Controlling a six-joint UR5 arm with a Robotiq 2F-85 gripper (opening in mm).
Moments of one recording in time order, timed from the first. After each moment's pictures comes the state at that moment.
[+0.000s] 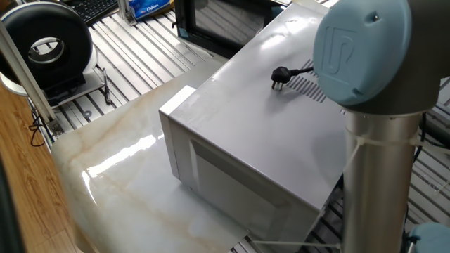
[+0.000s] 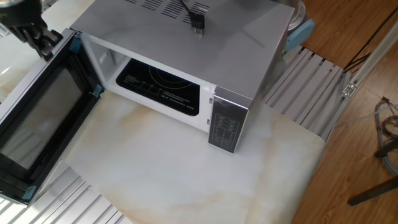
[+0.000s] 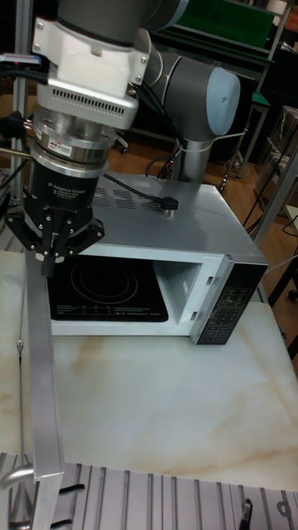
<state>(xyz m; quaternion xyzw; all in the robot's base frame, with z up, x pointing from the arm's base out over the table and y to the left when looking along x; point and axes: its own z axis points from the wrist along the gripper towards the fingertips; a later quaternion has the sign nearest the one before) 0.653 -0.162 0.282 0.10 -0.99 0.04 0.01</state>
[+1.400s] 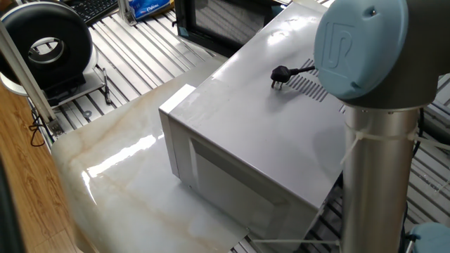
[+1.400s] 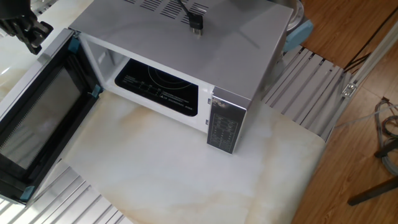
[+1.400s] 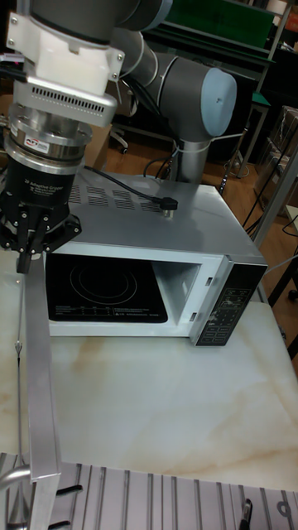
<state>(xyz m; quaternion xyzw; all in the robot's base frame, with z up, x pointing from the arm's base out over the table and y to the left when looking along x) 0.655 -0.187 0.278 0.15 -0.99 0.06 0.01</state>
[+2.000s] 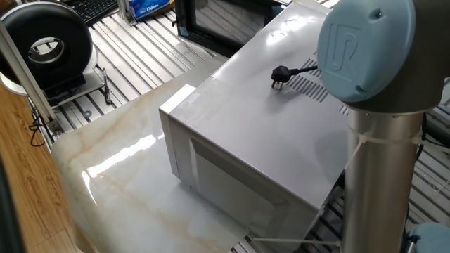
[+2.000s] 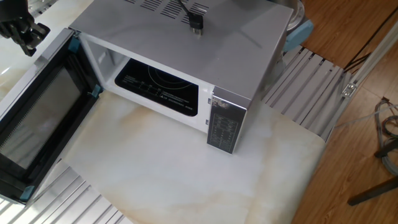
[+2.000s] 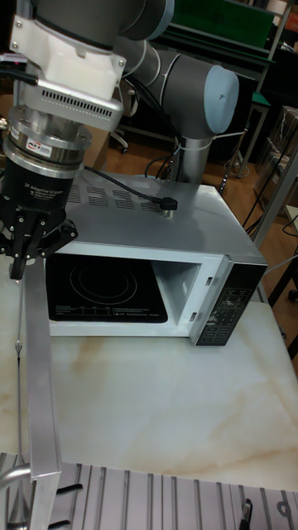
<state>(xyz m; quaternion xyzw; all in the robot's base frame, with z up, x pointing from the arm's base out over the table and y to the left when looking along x) 0.669 -0.192 0.276 0.18 -0.98 0.07 -0.01</state>
